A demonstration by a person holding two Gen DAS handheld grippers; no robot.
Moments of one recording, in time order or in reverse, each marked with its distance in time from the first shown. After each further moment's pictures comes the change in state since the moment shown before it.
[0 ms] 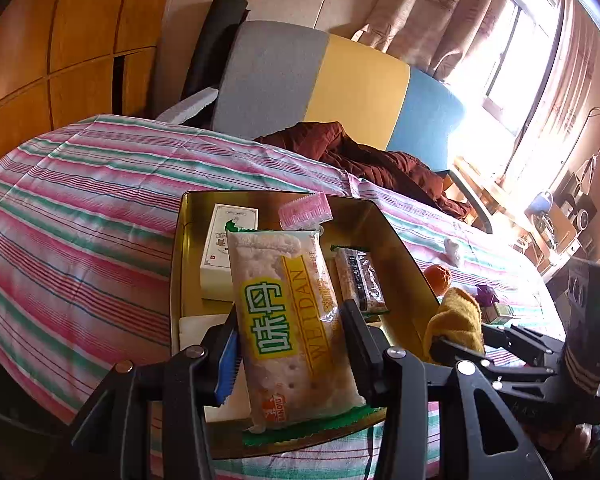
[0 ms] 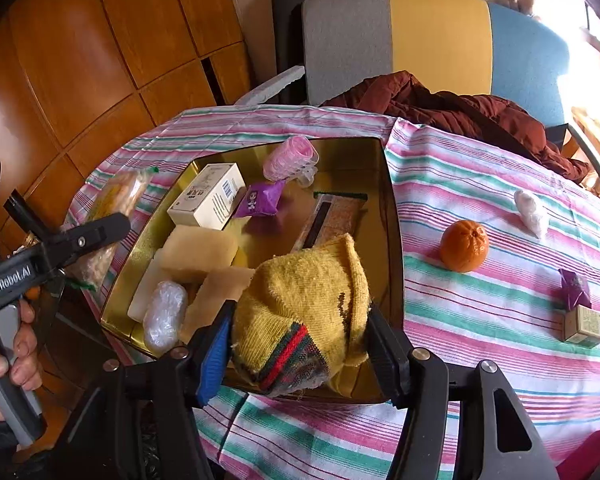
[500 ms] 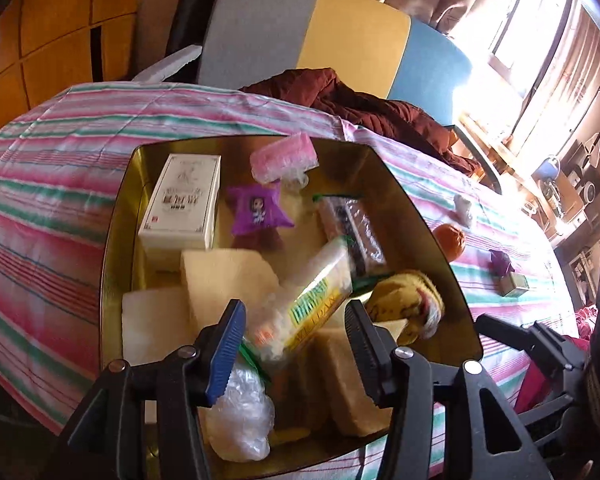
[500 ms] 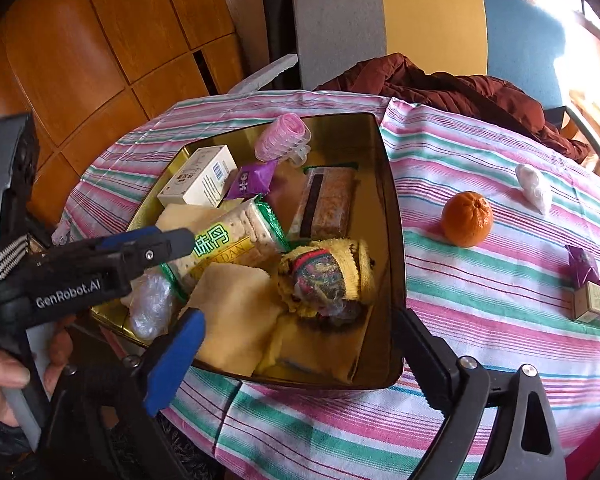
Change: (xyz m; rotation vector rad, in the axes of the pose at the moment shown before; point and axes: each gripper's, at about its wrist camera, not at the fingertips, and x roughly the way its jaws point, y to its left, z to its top) left arm 0.058 -0.024 -0.014 0.034 0.164 0.021; right arm 0.009 -0.007 -0.013 0.033 0.024 0.003
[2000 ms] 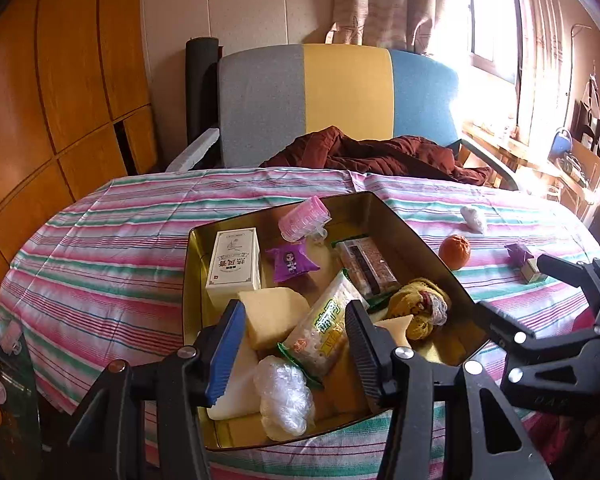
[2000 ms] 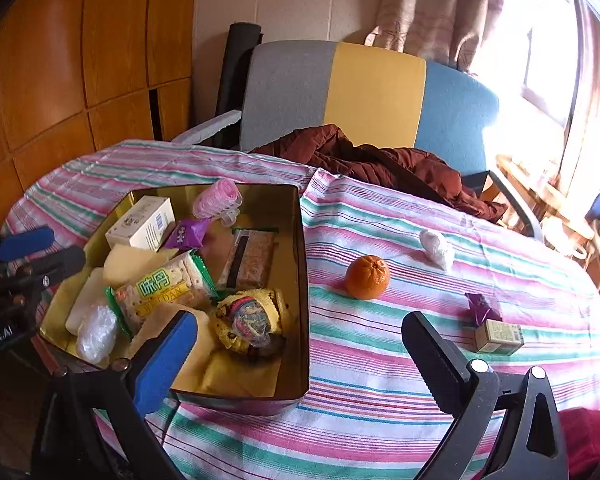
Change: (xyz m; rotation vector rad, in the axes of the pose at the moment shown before) left arm -0.068 -0.031 -0.020 0.197 -0.237 0.198; right arm -0.048 0.002 -0.002 -0.046 -0.224 -0.301
